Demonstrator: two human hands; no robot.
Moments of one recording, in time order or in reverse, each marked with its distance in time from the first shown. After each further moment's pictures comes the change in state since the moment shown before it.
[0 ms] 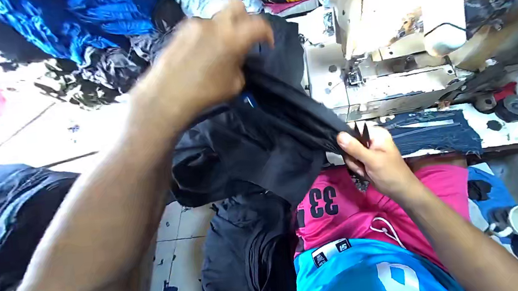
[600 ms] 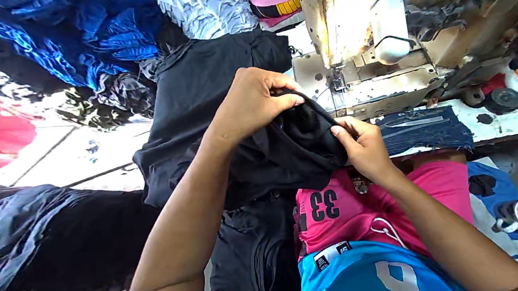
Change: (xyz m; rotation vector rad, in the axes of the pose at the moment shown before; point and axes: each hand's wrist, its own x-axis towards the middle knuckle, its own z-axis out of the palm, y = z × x) left_hand 0.020 0.041 0.059 -0.487 0.082 -0.029; right_hand 0.019 0.023 -0.024 -0.614 0.256 -0.324
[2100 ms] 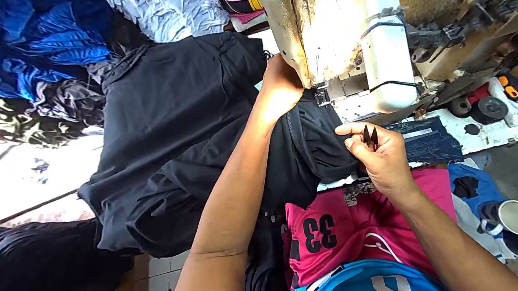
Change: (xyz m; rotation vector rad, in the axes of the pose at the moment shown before) left_hand 0.104 -0.044 0.096 -0.318 0.264 -0.014; right_hand 0.014 0.005 -0.036 0.330 0.153 0.197
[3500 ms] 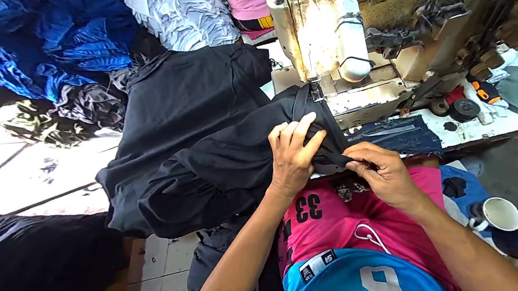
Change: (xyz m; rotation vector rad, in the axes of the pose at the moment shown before) left_hand -0.160 0.034 0.049 0.641 0.196 0.334; right_hand -0.052 0.003 -0.043 -0.294 -0.290 -0.323
